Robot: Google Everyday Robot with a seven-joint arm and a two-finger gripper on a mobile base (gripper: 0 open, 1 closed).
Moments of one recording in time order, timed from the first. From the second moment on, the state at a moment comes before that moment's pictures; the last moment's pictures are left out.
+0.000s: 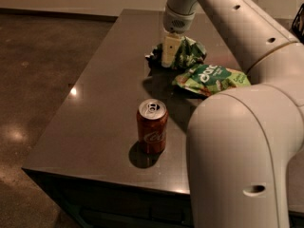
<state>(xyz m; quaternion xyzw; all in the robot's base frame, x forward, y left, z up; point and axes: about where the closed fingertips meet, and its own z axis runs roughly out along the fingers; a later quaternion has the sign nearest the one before) 0.738 -0.064 0.890 -0.67 0.72 -0.03 0.17</state>
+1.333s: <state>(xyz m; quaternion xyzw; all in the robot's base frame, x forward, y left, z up) 0.670 -0.044 0.947 -0.74 0.64 -0.03 0.20</state>
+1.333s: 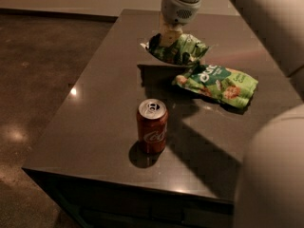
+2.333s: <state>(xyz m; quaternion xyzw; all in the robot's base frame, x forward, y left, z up) 0.543 -0.029 0.973 -0.74 0.65 -0.03 0.14</state>
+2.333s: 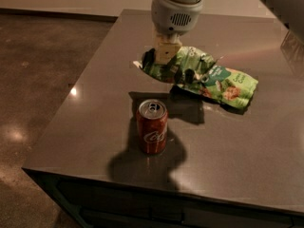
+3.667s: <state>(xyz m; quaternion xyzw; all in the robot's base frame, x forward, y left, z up) 0.509 0.004 0.933 -0.75 0.65 0.00 0.11</state>
